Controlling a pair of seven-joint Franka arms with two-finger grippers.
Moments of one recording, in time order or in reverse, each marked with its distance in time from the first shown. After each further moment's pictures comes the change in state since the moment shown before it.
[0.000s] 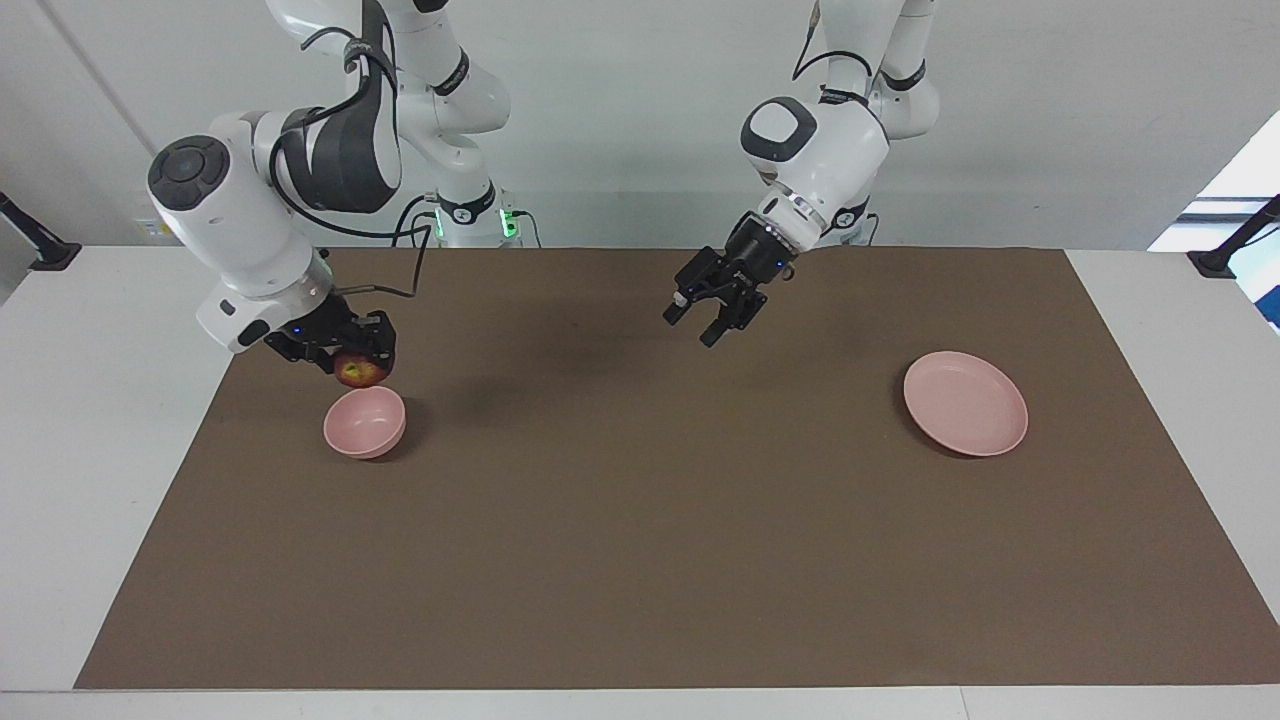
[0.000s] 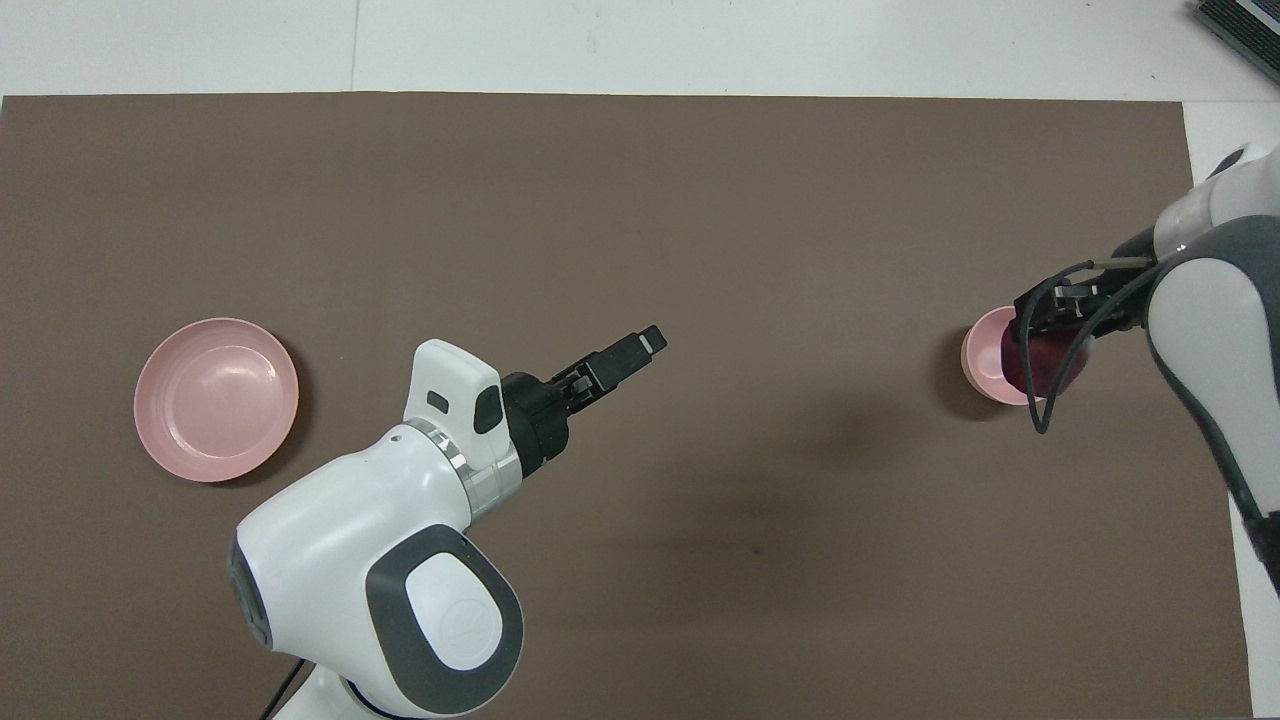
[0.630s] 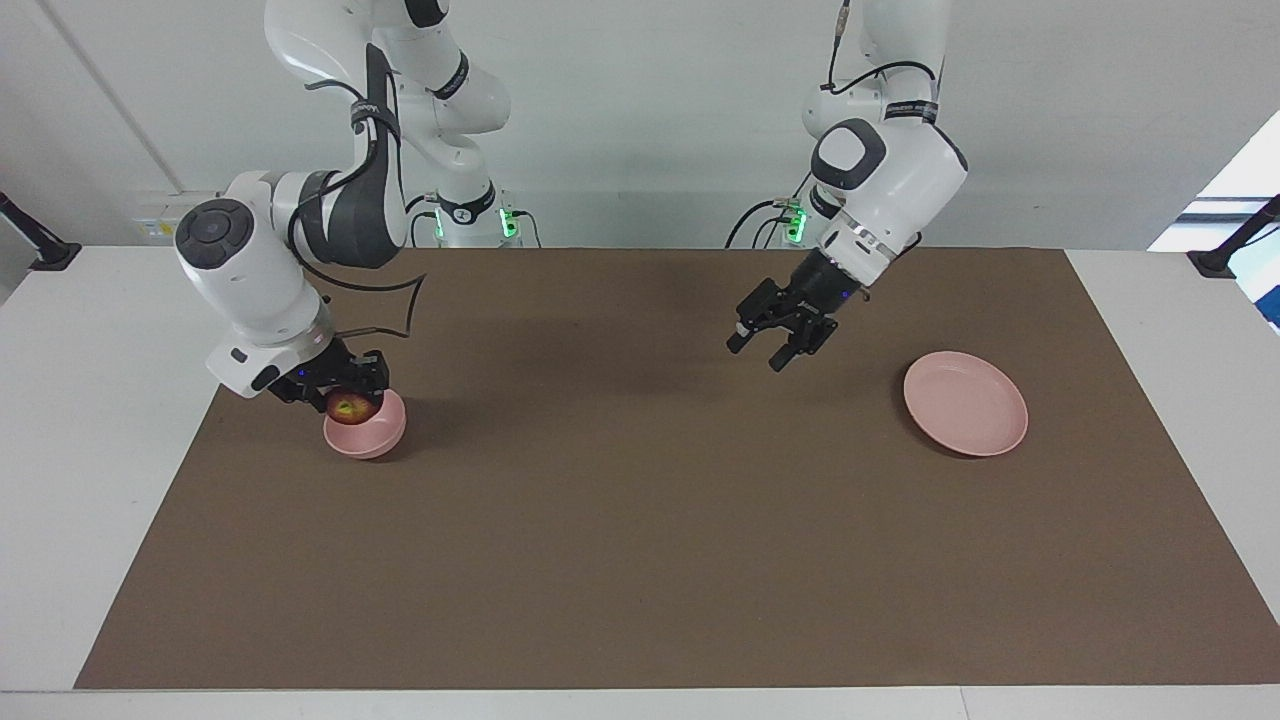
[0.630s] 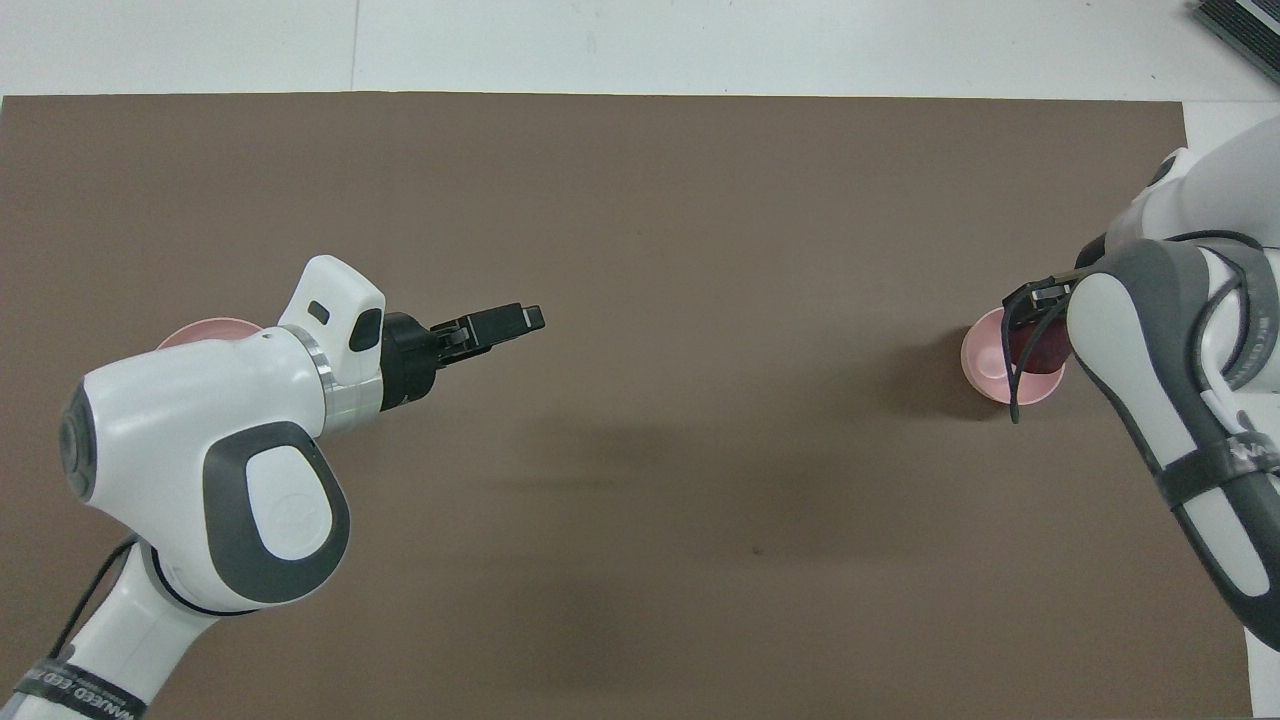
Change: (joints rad) left arm 0.001 -0.001 0.237 -0.007 0.377 -0.282 0.001; right arm -0.024 0.055 -0.003 -0.077 -0.033 0.143 -0.088
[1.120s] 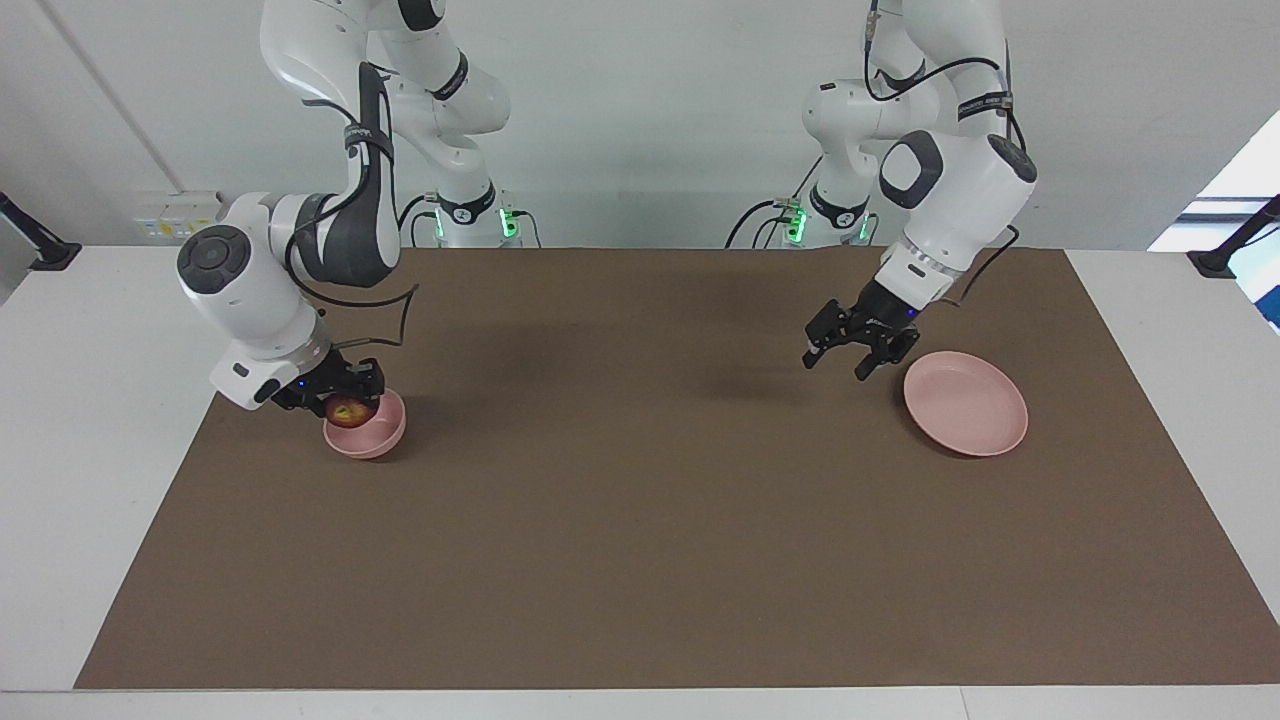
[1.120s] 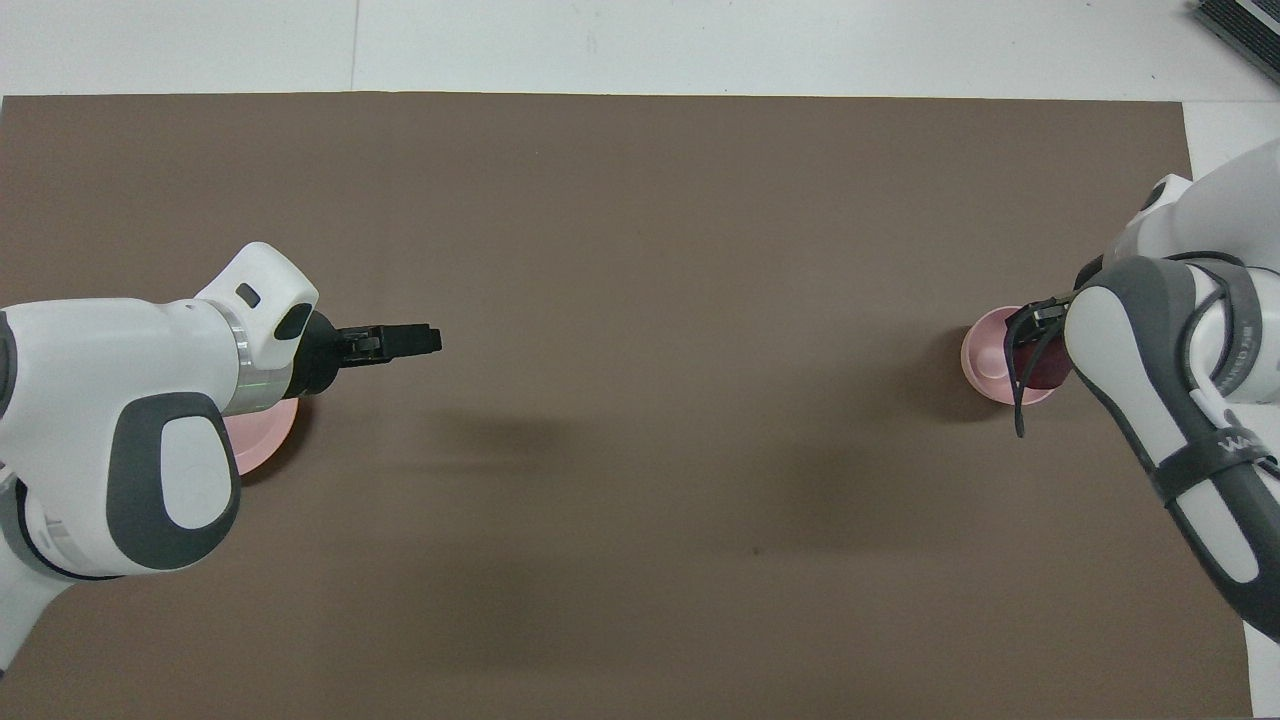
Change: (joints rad) left arm 0.001 -0.003 0.163 0.017 0.409 -0.193 0.000; right arm -0.025 0.017 0.002 -0.057 0.000 0.047 -0.035
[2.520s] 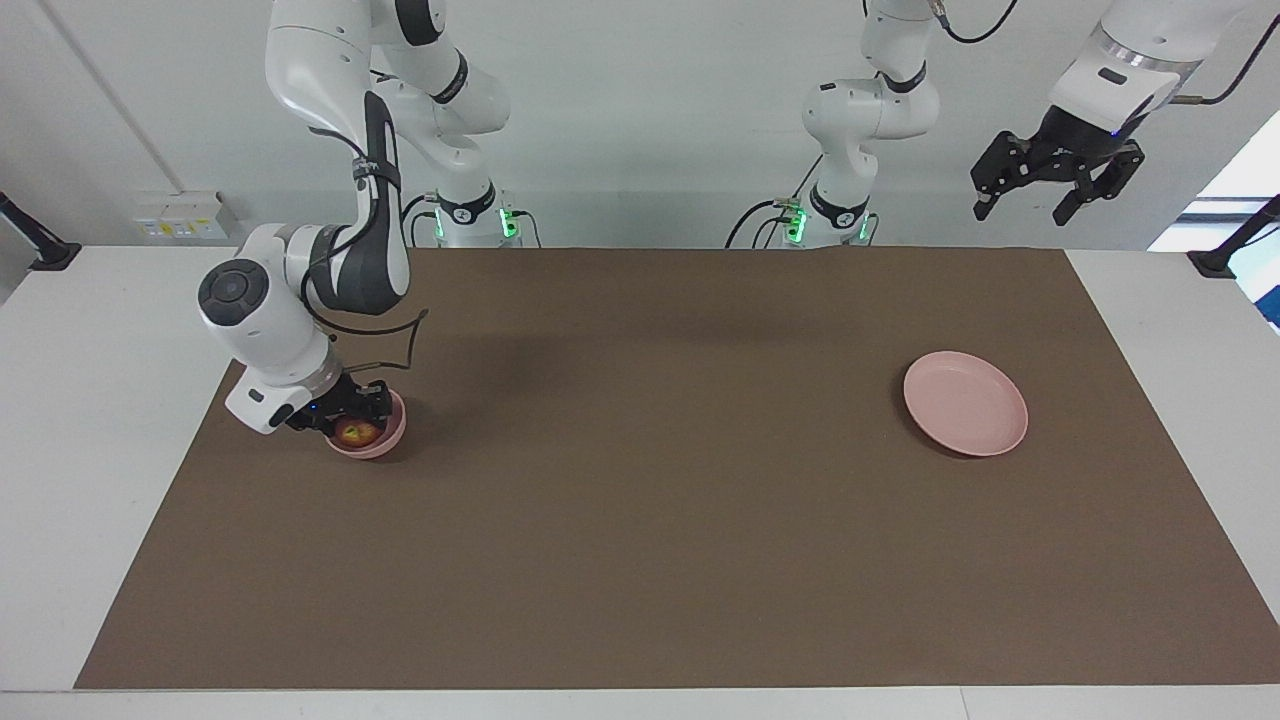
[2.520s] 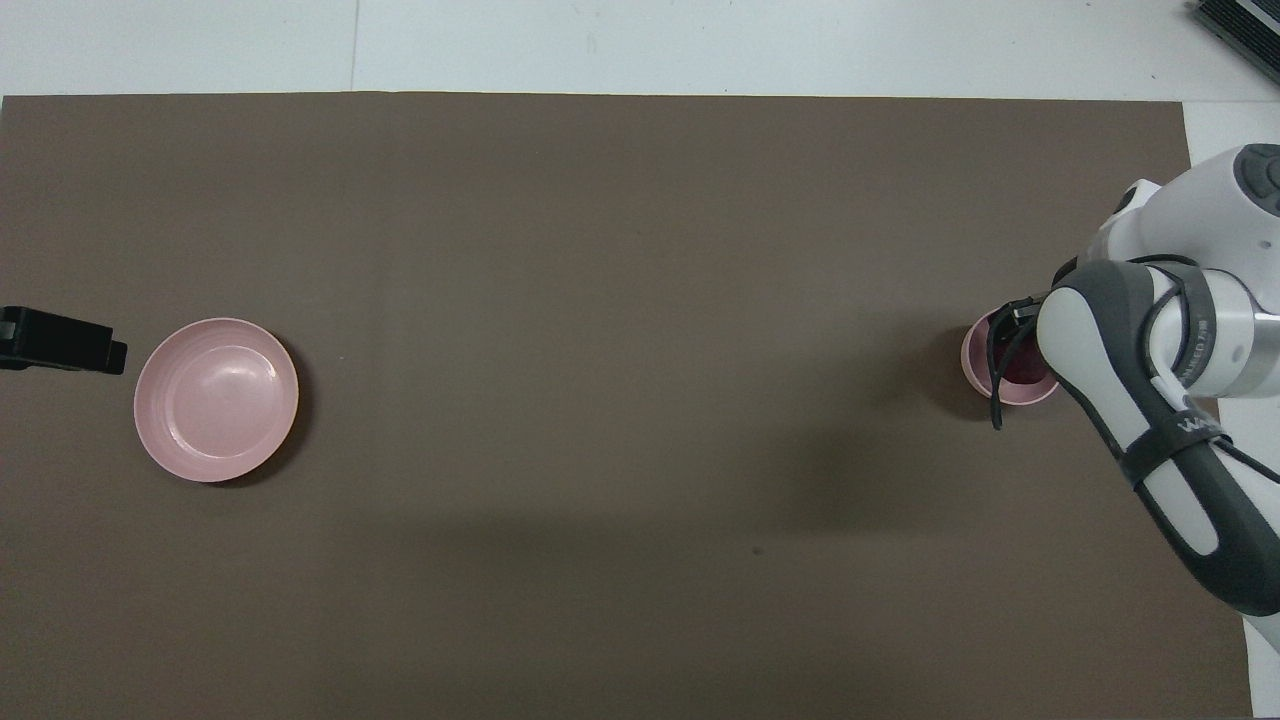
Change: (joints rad) left arm 0.019 0.084 0.153 0.822 0.405 -1.009 0.000; right arm 0.000 0.064 0.002 -0.005 0.000 0.077 0.000
